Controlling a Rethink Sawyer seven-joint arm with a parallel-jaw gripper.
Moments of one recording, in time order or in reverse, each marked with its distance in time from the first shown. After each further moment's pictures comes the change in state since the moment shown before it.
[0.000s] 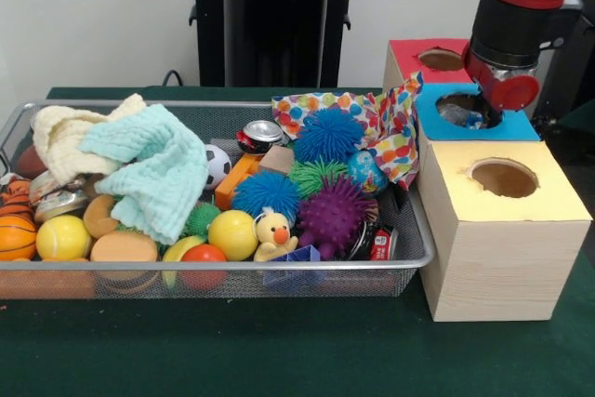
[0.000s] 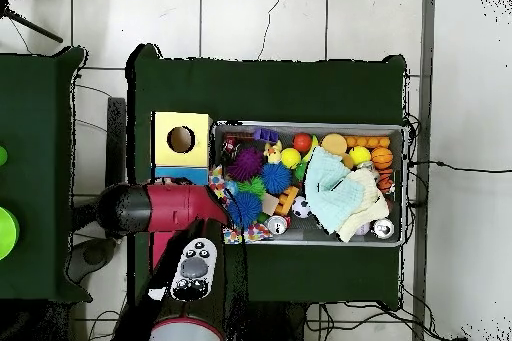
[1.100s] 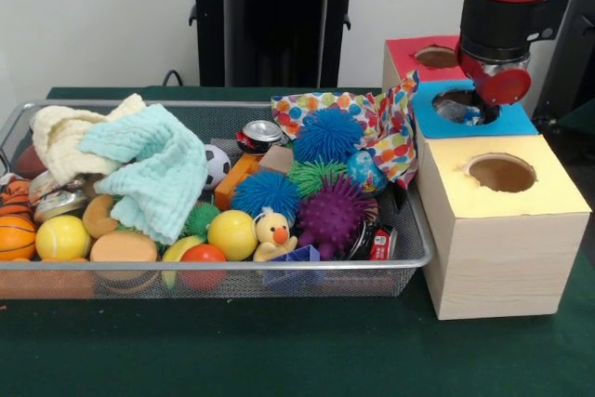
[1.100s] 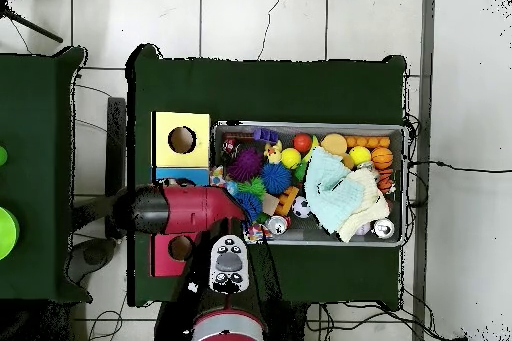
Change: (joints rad) arm -0.141 -0.064 0.146 0.086 -0.062 -0.038 0.000
